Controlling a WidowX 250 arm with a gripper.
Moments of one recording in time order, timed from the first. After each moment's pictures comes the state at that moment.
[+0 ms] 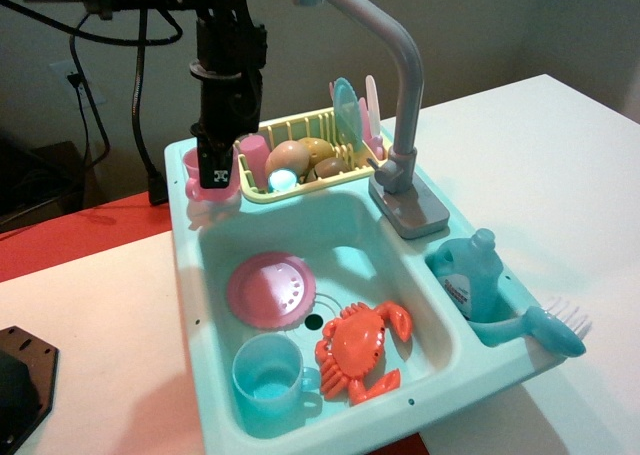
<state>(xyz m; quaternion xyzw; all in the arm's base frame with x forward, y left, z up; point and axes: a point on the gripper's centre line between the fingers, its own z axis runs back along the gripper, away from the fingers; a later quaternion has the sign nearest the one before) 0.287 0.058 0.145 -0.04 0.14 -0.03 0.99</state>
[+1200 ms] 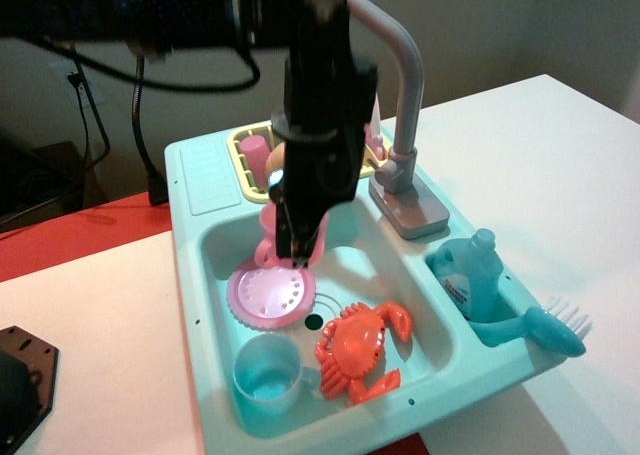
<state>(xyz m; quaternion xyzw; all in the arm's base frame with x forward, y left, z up) 0.326 -0.047 0.140 -0.03 0.10 -0.13 0.99</state>
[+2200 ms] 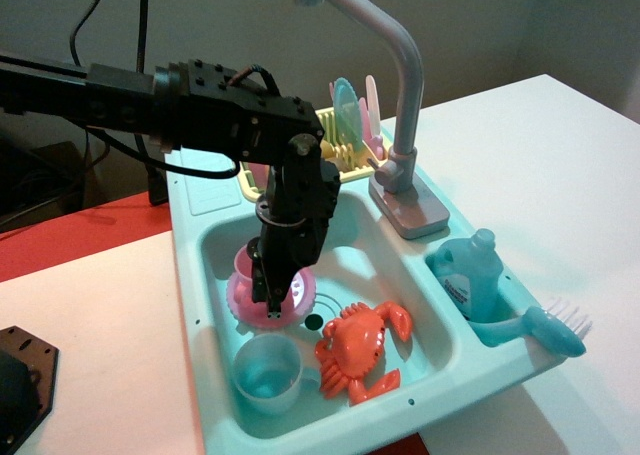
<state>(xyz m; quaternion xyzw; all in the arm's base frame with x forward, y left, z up) 0.298 -0.029 0.076 -0.01 0.15 -0.09 0.98</state>
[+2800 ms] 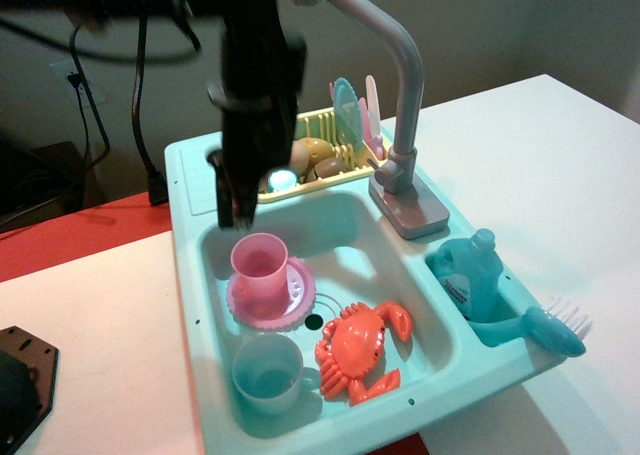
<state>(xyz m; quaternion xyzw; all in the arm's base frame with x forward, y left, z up) 0.296 -0.009 0.168 -0.02 0.13 -0.06 0.99</state>
